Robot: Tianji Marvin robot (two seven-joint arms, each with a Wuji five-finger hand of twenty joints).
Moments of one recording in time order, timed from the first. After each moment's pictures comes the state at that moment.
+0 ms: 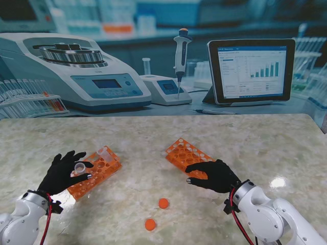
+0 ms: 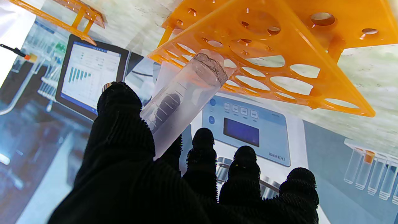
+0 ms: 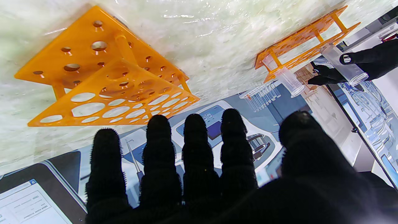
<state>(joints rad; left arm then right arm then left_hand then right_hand) 1.85 -1.10 -1.64 -1.53 0.72 -0.41 0.11 -1.78 -1.06 1.34 -1.80 -0.70 -0.21 0.13 0.92 -0.17 -0.10 -0.06 0.64 -0.08 0.37 0.24 0.42 -0.03 0.10 0.12 0.19 0.11 0.02 0.20 -0.06 0.32 0.05 0.22 0.56 -0.17 0.30 -0.05 0.59 -0.07 0.30 0.43 0.76 0.02 0.08 0.18 0.64 0.09 0.13 0.20 0.17 0.35 0.83 0.24</state>
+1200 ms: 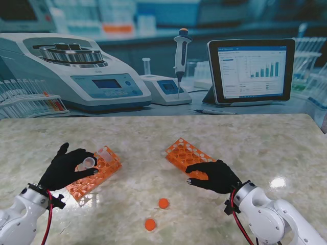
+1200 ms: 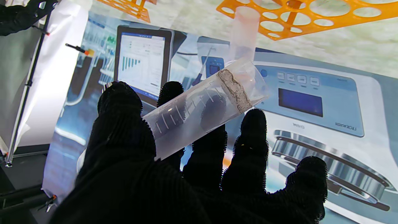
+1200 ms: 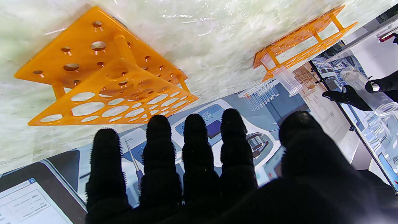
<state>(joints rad) 1.91 -1.10 -1.67 -1.72 0.78 -0.52 0.15 -1.79 -1.06 1.35 -1.80 -0.70 -0.22 0.13 0.93 -0.17 -0.11 -0.06 0.67 -0.05 0.63 0.72 0.82 0.11 0.15 0.22 0.56 0.23 0.13 0.26 0.07 0.44 0.05 0.23 0.56 -0.17 0.30 -0.05 0.59 -0.07 0.30 0.43 0.76 0.02 0.08 0.18 0.64 0.09 0.13 0.20 0.17 0.35 0.83 0.24</state>
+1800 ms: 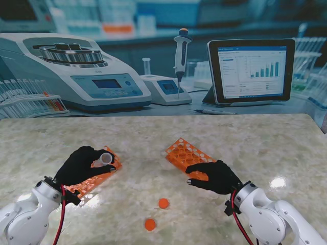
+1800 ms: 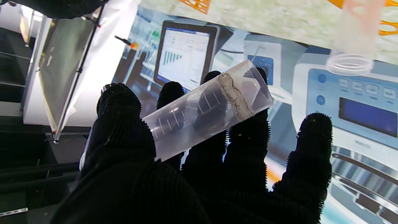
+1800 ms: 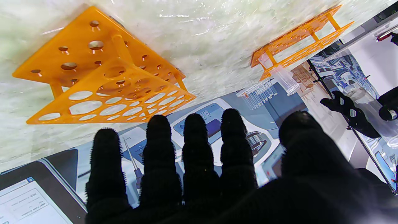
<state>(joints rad) 1.88 -1.10 -1.58 -1.80 0.67 -0.55 0.06 -1.80 -1.06 1.36 -1.81 -0.70 -0.23 0.12 0.93 -0.15 -0.13 -0.06 0.66 -0.05 0.70 0.79 0.98 0.10 0.50 0.69 0.89 0.20 0.41 0.54 0.32 0.49 0.50 0.25 0.56 -0.17 0.30 -0.05 0.59 -0.06 0.30 0.43 0.76 0.02 0.09 0.18 0.64 0.09 0.13 0.20 0.17 0.35 0.83 0.24</state>
